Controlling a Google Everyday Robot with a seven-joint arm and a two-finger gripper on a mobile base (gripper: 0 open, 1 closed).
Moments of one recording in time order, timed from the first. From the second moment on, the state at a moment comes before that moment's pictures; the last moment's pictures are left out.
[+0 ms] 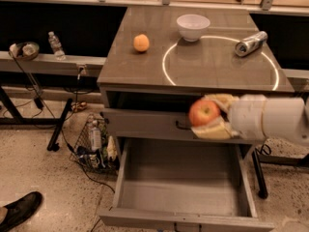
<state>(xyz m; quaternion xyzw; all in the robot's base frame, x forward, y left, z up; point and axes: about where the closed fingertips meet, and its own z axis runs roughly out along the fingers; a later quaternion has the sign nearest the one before) 0.497 -0.135 0.820 -0.52 0.68 0.15 0.48</state>
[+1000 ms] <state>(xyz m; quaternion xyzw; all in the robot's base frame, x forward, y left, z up) 0.536 -0.119 0.899 -0.55 0.63 0.11 0.53</state>
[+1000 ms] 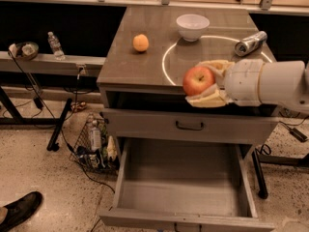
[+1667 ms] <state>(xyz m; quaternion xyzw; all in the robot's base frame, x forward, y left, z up) 0.641 -0.169 0.926 -0.52 0.64 0.04 0.56</state>
